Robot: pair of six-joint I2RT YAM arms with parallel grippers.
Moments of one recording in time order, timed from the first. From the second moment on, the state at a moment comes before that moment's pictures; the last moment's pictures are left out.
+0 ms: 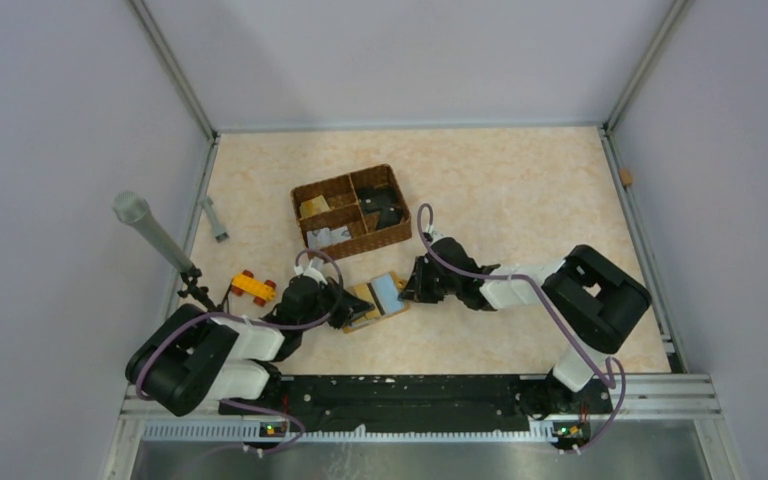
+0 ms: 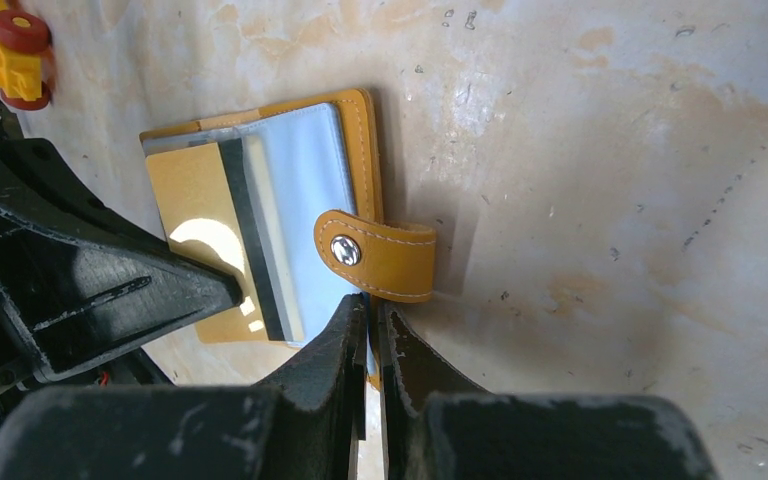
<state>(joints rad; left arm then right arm) -0.53 1.31 0.09 0.70 0.29 -1.21 0.81 1.68 0.67 0.28 -0.19 0.81</state>
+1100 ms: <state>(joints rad) -0.53 1.38 0.12 0.73 0.32 -1.23 0.81 1.66 0.67 0.26 -0.16 0.81</state>
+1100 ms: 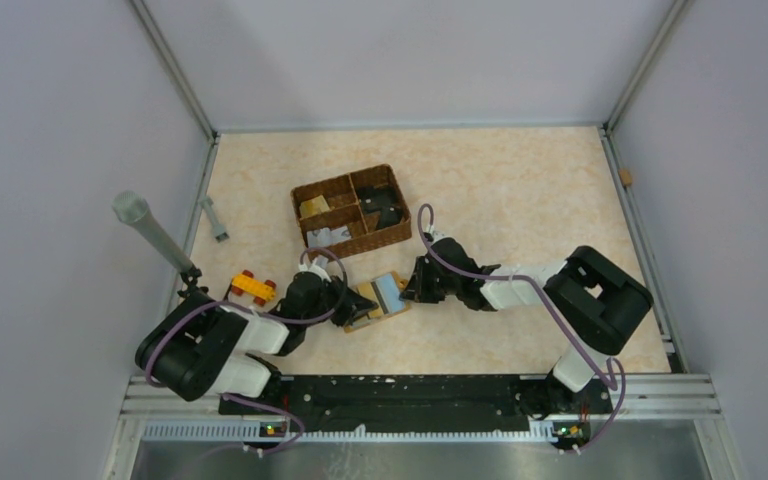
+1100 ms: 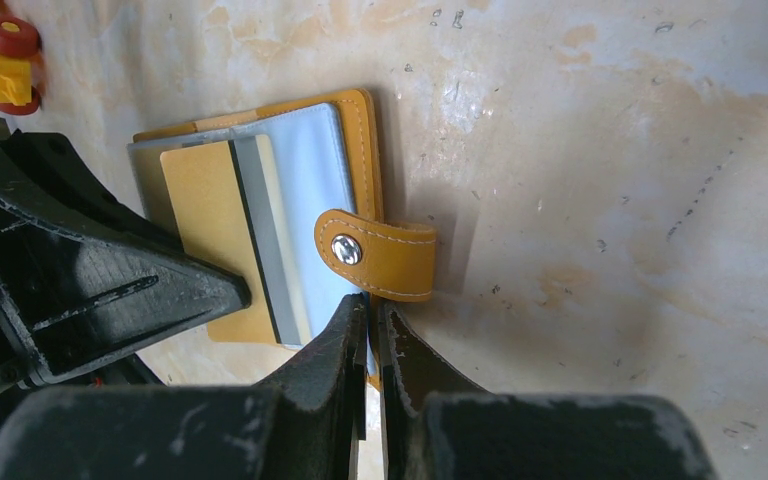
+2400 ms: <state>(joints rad) -0.54 1.27 0.33 0.26 0.28 -1.07 0.82 1.66 0.67 0.26 -0.15 0.81</state>
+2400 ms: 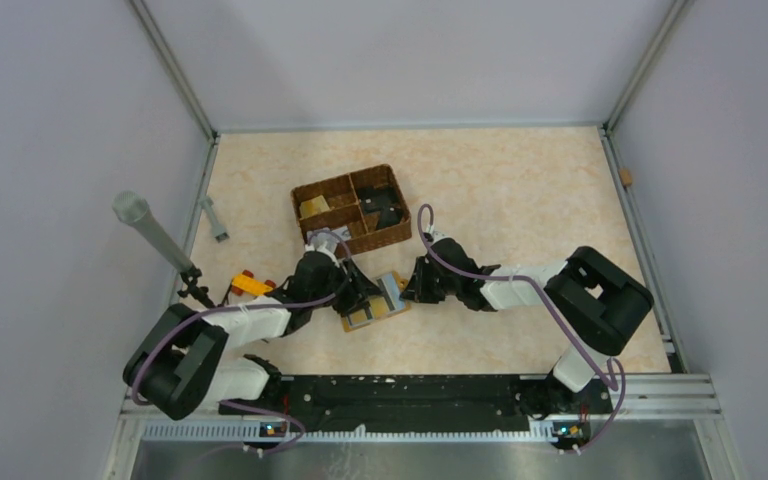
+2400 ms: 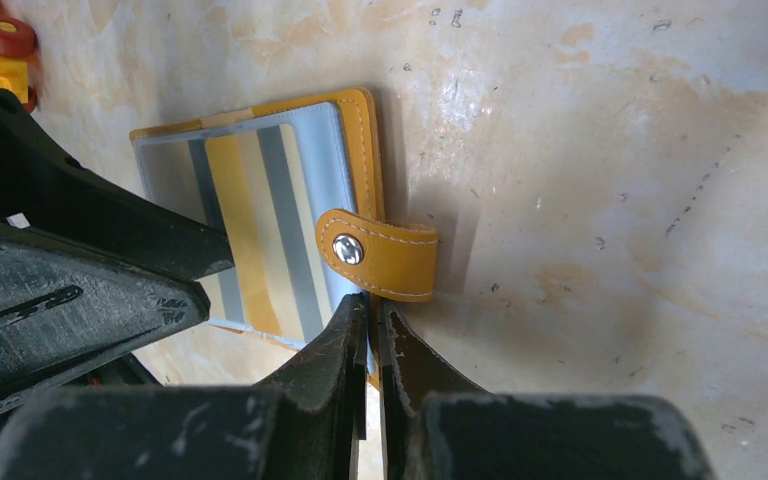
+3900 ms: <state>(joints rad) -0.61 1.47 0.52 0.26 0.29 -1.04 0.81 1.63 0.68 0.22 -0.12 0.81</state>
